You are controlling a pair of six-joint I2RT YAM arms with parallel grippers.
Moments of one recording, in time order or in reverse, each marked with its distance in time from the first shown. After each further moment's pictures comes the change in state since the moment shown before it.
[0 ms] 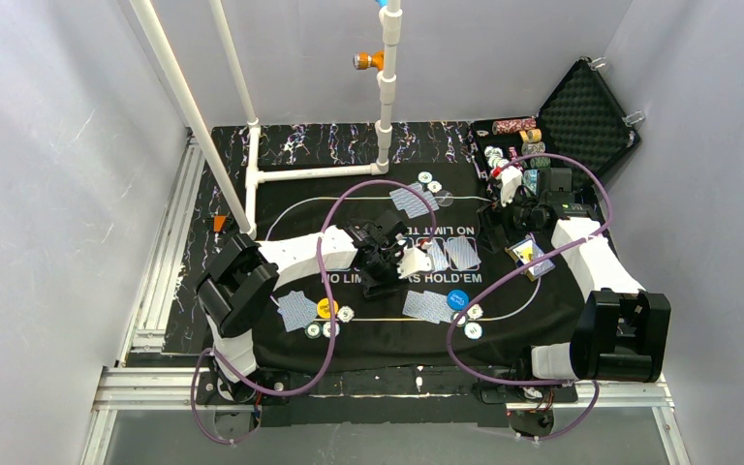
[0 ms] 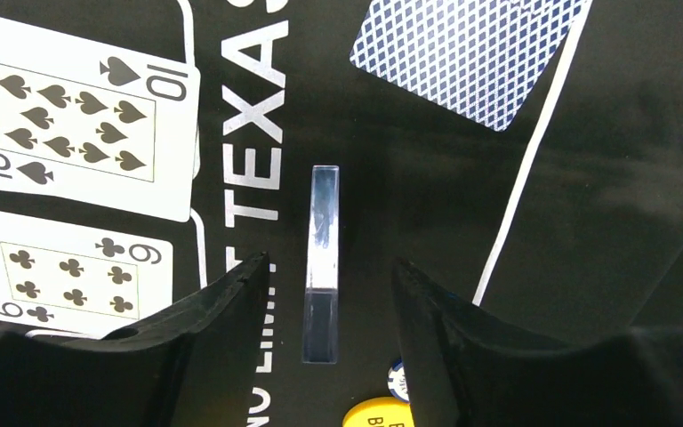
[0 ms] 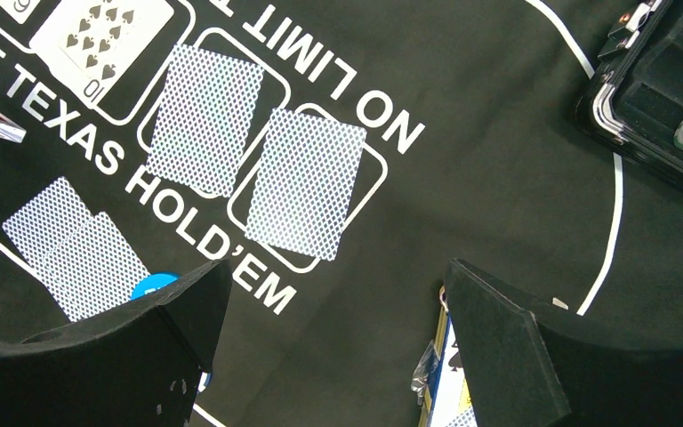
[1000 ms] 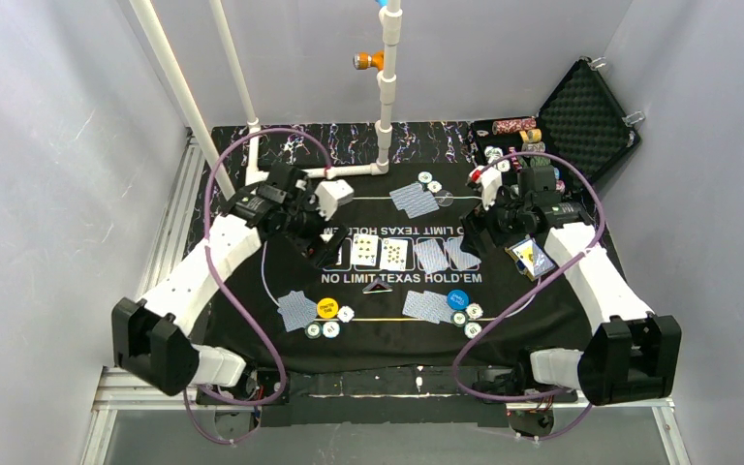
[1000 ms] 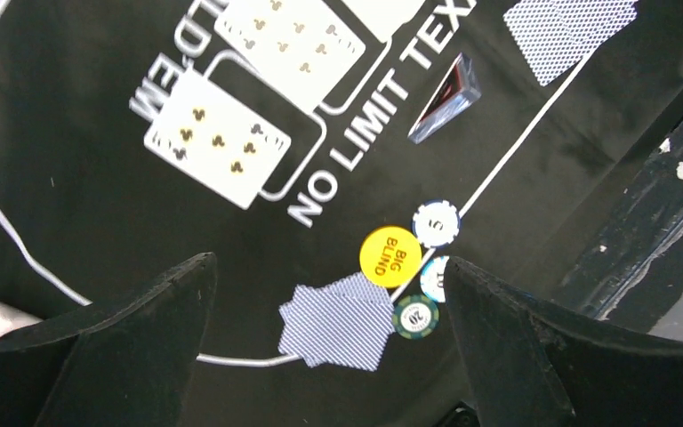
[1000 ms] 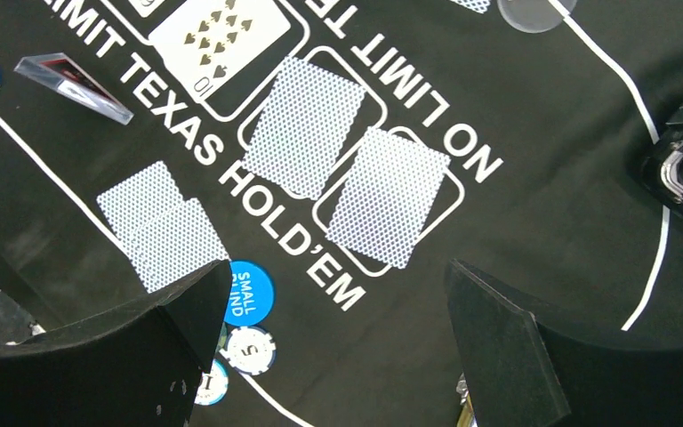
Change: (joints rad) left arm 0.409 -0.432 0.018 -0.231 0.151 -0.180; right arm 0.147 -0.086 0.056 -0.116 0.017 0.023
